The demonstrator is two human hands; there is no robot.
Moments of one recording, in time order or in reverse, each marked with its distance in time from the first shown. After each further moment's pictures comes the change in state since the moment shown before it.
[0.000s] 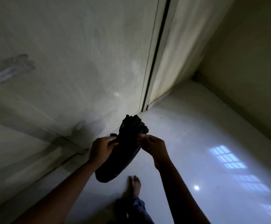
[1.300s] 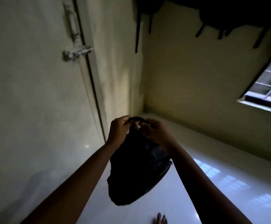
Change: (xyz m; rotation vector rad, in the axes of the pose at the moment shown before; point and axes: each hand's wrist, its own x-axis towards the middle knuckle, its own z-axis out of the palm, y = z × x) left_hand 0.068 0.311 0.005 -0.334 -0.034 0.441; right_hand -0.093 -0.188 -0.150 -0.419 0.269 -0.505
